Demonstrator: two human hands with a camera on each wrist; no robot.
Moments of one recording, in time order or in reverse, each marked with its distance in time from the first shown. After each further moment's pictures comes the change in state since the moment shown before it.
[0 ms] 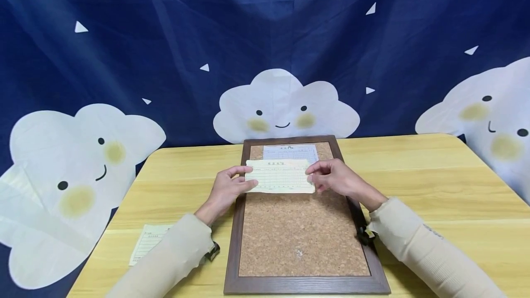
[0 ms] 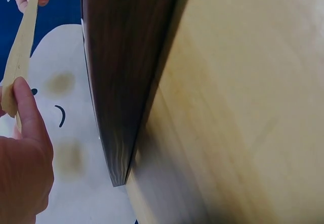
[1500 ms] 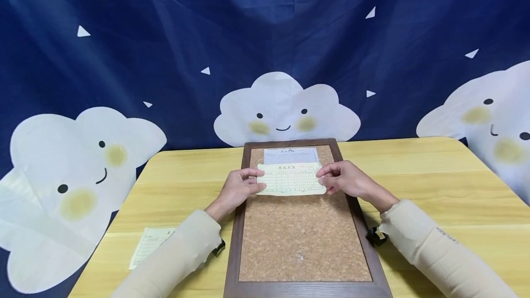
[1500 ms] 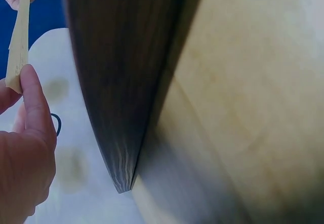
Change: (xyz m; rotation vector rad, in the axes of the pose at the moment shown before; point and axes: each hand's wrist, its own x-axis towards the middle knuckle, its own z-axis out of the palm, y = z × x) left_hand 0.013 -0.002 0.016 0.113 -0.111 0.018; right_hand -0.005 0.006 -0.021 -0.075 0.004 0.041
